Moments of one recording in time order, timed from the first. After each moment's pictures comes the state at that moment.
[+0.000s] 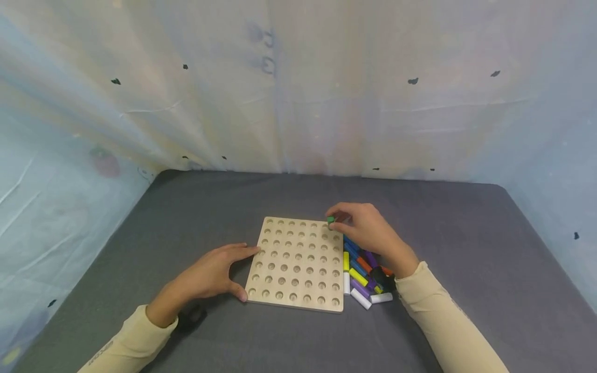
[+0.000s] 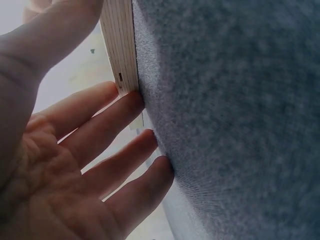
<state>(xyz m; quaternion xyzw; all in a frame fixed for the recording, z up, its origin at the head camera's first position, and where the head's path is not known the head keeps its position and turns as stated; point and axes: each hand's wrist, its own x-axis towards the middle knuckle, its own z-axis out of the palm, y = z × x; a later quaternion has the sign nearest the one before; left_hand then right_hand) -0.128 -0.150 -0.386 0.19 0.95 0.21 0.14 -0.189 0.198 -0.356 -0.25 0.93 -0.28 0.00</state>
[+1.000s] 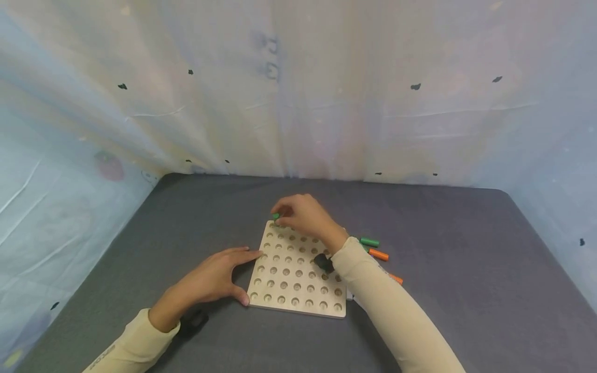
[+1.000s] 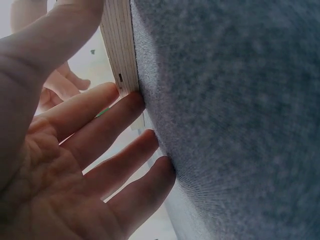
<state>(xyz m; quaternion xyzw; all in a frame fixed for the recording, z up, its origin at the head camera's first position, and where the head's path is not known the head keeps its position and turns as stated) -0.131 -0.144 -0.388 0.18 0.95 0.20 0.15 -0.236 0.091 -0.362 -0.31 0.90 -0.31 0.06</state>
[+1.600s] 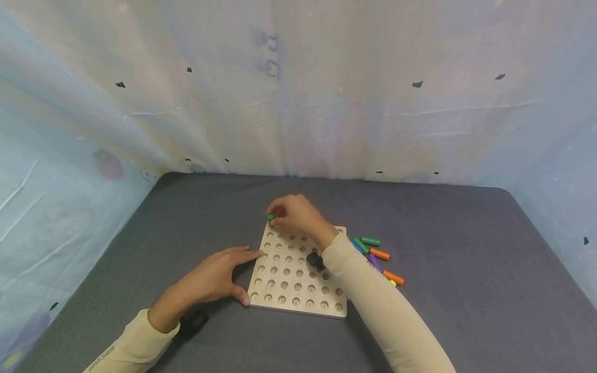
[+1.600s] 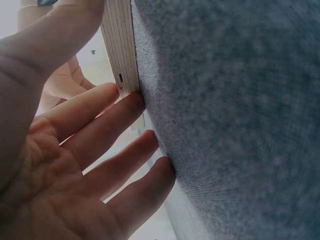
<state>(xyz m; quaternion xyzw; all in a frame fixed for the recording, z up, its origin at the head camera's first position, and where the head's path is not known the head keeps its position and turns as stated) -0.128 -0.143 -0.386 0.19 0.95 0.21 0.14 -0.244 0.075 -0.370 -0.28 0.90 -0.32 0.10</state>
